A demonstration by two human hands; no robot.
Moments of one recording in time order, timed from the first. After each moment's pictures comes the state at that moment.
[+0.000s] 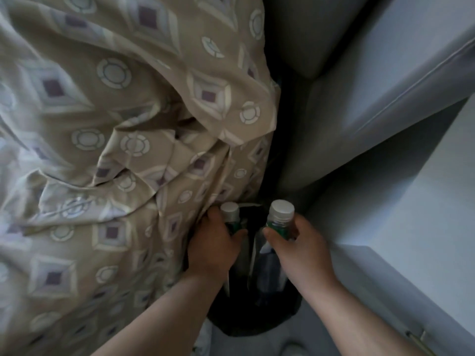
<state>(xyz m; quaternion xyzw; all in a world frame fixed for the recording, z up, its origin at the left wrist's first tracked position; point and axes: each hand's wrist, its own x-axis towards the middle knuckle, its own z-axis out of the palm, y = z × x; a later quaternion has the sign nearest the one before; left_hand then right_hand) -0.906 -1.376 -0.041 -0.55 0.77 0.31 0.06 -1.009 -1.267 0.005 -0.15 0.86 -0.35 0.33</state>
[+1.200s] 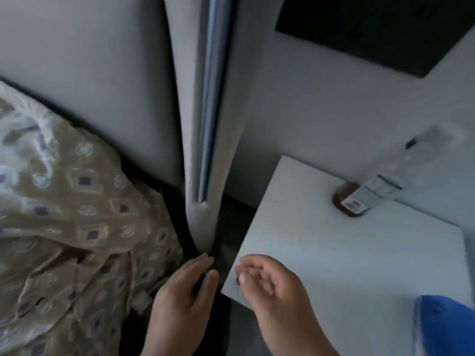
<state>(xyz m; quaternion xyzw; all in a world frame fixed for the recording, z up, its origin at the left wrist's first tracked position) -0.987 -1.308 0.169 -0.33 0.80 0.47 -0.17 -1.076 -1.182 0.219 -0.09 0.77 -0.52 0.36</state>
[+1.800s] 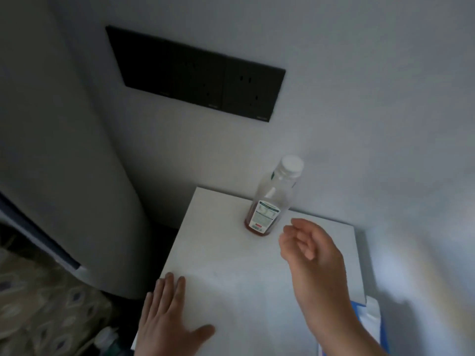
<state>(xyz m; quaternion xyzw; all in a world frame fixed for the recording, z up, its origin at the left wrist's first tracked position) -1.083 -1.236 0.116 -0.22 0.92 0.26 0.17 -1.200 -1.062 0.292 0.07 0.78 -0.62 0.03</state>
